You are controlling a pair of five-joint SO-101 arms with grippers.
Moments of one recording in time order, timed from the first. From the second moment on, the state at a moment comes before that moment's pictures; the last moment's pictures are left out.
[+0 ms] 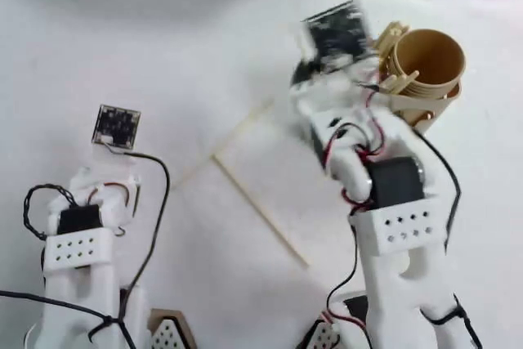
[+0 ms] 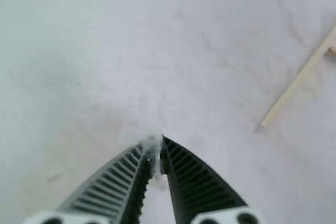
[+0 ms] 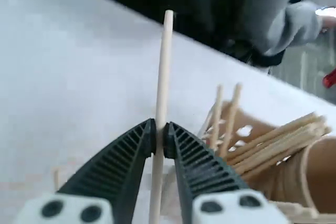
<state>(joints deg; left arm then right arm) -16.3 -50.9 71.4 45.6 -20.1 -15.6 -39.3 20.2 49.2 13.0</state>
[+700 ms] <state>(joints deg) -16.3 -50.9 71.4 45.6 -20.1 -4.4 -39.3 42.6 -15.8 5.8</state>
